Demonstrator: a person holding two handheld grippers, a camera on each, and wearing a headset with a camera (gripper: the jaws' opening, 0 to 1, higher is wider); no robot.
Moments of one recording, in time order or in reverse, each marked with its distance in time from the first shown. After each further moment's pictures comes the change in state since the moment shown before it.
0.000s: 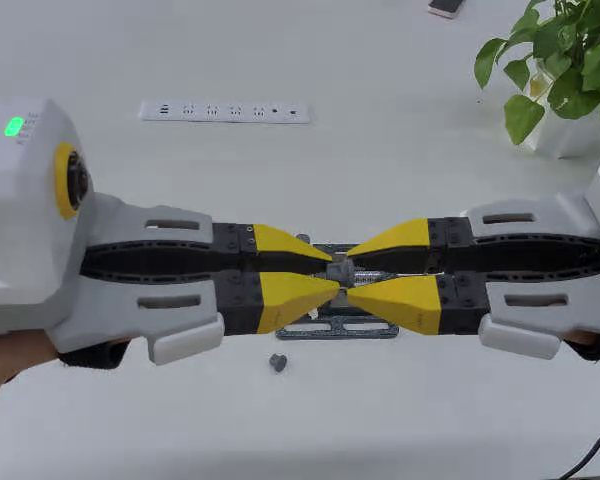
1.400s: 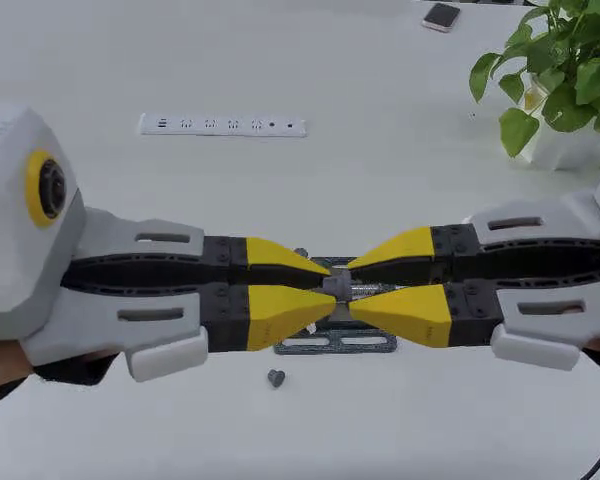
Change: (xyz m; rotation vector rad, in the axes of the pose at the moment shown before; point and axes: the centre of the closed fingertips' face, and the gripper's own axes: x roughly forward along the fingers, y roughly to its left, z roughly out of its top) left arm -0.003 -0.005 0.010 -0.050 -0.053 -0.057; right arm -0.002 0.006 0.013 -0.011 0.006 0.041
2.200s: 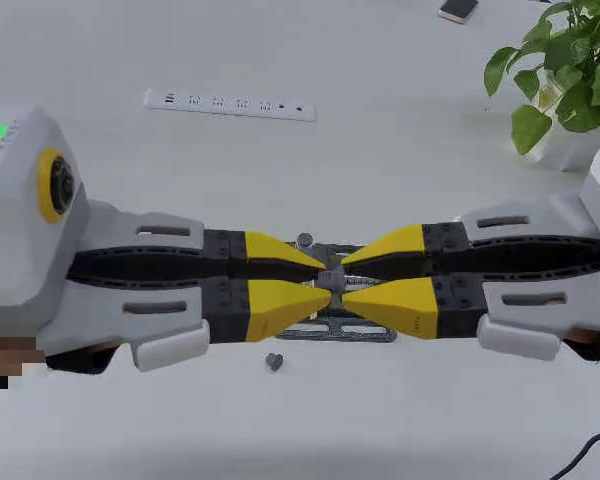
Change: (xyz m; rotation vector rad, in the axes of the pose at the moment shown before) left arm -0.011 0.012 -0.018 0.003 -0.015 0.054; right arm 0.013 -0.005 -0.014 0.070 0.057 0.023
